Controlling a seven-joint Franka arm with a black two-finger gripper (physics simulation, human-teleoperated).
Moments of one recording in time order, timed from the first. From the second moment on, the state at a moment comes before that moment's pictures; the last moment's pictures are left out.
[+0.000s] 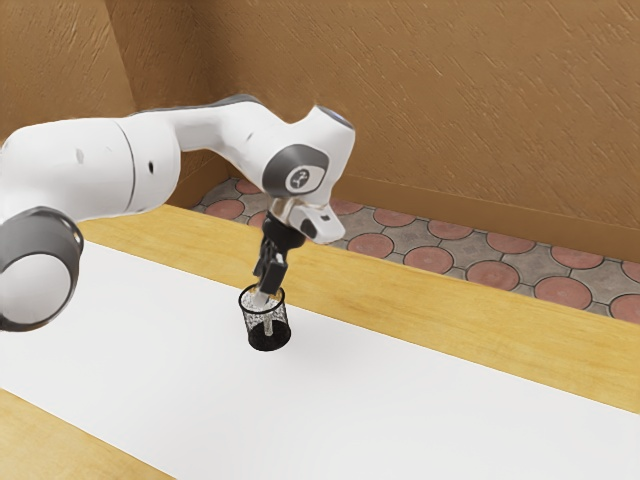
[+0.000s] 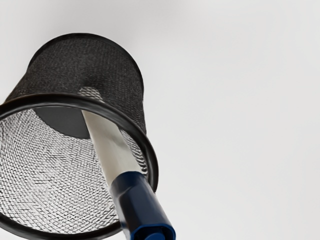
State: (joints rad) arm -0.16 0.55 -0.08 -1.42 0.31 1.50 0.70
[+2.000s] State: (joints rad) arm 0.10 0.65 0.01 -1.34 0.37 1.30 0.62
